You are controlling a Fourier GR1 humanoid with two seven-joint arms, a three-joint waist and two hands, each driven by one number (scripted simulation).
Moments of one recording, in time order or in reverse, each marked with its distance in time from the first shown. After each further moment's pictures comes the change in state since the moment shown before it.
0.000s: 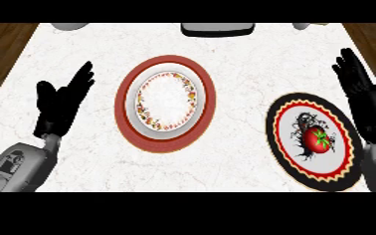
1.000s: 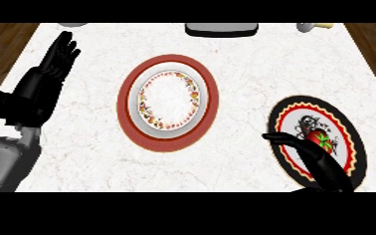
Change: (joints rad) left arm -0.026 0.025 0.112 -0.182 -0.012 -0.038 -0.125; right arm 0.251 0.039 0.287 0.013 0.082 0.304 -0.626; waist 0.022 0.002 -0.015
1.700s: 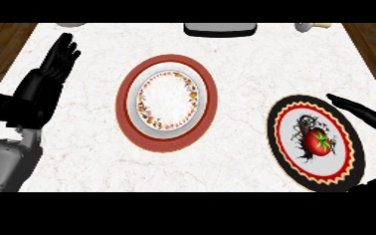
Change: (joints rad) left arm 0.016 -0.031 0.029 -0.008 -0.036 -0.025 0.004; right arm -0.044 -0.396 -0.230 -0.152 0.096 0.111 0.227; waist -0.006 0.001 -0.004
